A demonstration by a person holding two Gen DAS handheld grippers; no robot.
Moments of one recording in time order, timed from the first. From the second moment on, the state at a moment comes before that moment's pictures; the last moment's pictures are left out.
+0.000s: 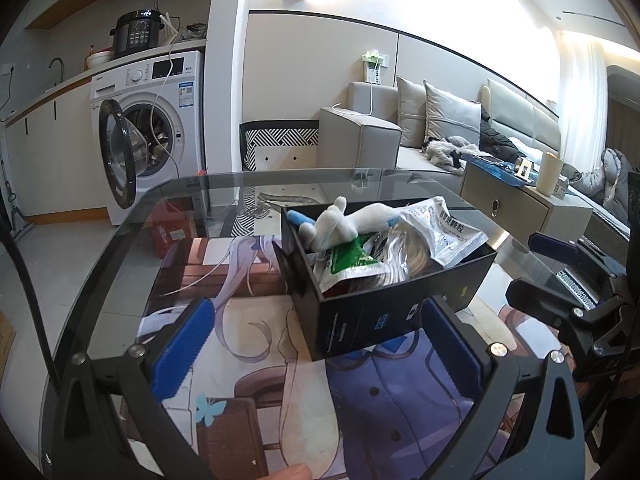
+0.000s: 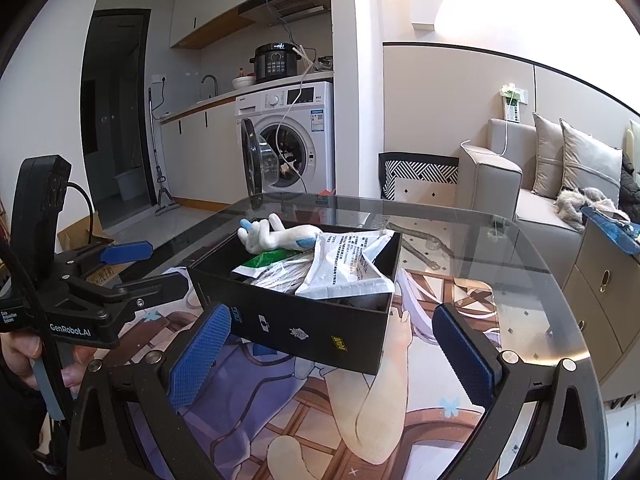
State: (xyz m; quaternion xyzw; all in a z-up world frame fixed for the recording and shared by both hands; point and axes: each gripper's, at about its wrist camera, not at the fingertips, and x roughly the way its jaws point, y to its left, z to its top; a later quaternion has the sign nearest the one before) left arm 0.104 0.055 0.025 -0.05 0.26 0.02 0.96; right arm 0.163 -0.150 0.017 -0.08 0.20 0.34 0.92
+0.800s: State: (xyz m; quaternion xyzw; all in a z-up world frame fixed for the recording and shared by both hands) left arm 0.110 0.049 0.015 -0.04 0.27 0.03 0.96; right arm 0.166 -0.149 0.015 -0.08 0.19 0.33 0.92
